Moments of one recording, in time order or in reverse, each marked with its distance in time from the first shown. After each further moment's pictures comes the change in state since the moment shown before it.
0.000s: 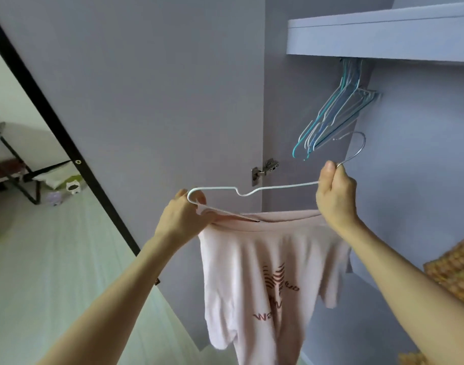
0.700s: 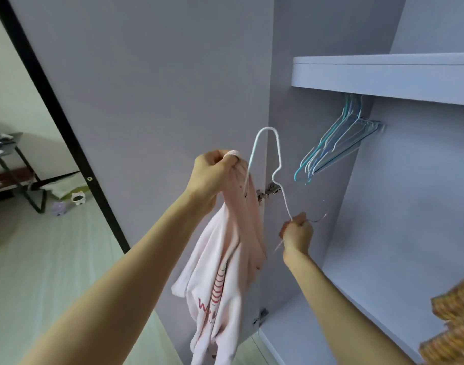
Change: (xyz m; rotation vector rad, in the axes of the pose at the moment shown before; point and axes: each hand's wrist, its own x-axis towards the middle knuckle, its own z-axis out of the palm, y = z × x) left_hand 0.038 0.092 -0.047 -1.003 0.035 -0.018; right_hand -0.031 -0.005 0.074 0.563 0.042 0.977
